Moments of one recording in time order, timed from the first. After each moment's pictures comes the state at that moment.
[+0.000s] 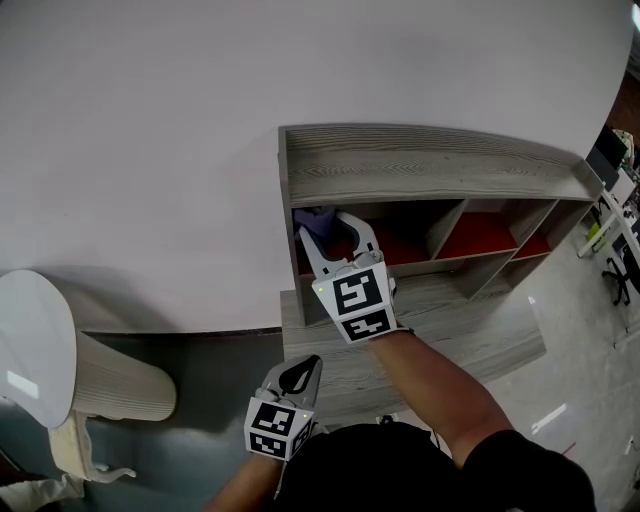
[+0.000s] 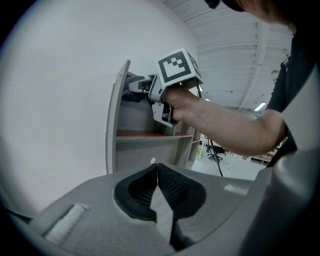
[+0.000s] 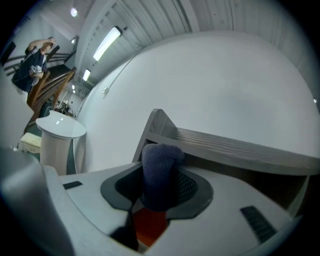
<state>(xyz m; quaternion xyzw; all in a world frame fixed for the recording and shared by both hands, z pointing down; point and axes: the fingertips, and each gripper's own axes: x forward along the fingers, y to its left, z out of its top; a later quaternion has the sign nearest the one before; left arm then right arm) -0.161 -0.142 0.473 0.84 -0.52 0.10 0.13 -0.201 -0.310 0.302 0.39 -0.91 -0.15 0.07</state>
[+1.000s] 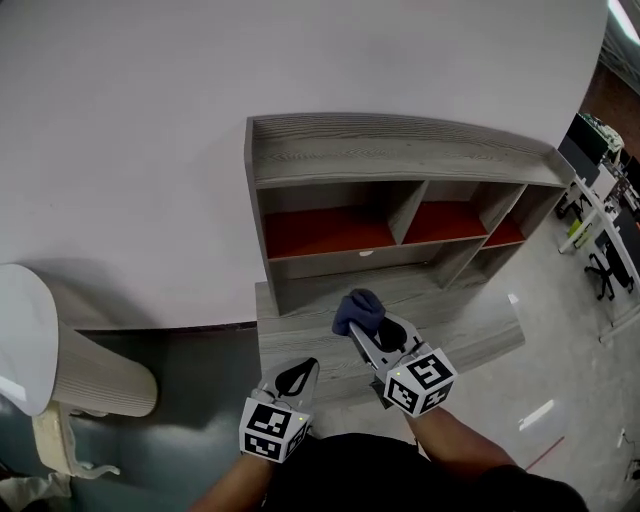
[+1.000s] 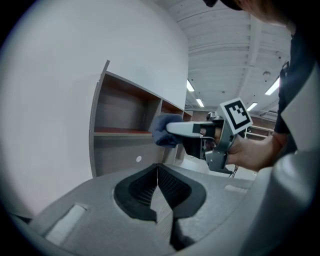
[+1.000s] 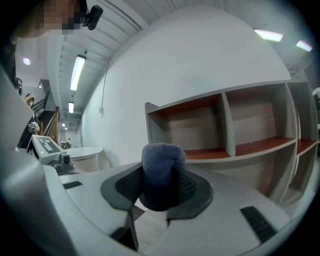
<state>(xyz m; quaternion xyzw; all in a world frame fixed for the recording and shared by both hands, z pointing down) -0.098 -0.105 0.475 0.86 -0.49 0.10 0.13 -0.035 -0.179 0.422 0.35 -0.93 0.08 0.04</state>
